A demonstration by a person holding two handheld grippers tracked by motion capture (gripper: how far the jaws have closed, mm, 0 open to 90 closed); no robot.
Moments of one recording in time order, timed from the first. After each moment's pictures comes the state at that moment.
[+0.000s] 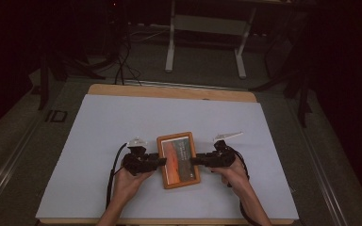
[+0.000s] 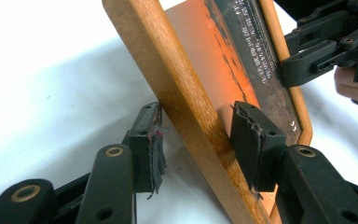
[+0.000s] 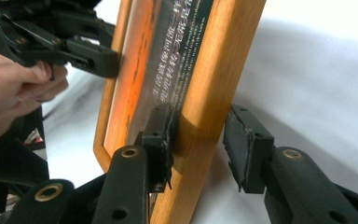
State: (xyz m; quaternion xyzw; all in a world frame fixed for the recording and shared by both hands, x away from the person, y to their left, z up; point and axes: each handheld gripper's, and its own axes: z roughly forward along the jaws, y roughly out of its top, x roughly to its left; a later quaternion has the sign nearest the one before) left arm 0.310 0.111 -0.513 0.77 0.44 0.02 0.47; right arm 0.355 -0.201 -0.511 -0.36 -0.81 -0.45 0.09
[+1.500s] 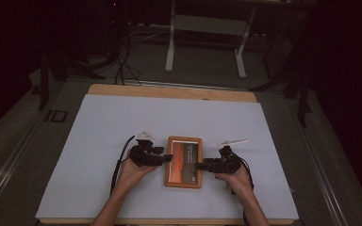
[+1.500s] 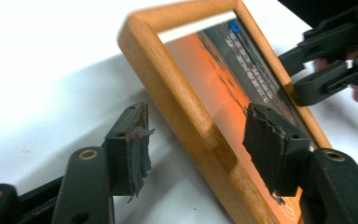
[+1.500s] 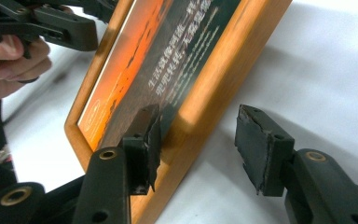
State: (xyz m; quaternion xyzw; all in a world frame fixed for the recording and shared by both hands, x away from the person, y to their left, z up) left arm 0.338 0.104 -0.519 0.79 0.40 0.03 0.48; right arm 0.339 -0.215 -0.521 -0.42 -0.80 -0.42 0.05
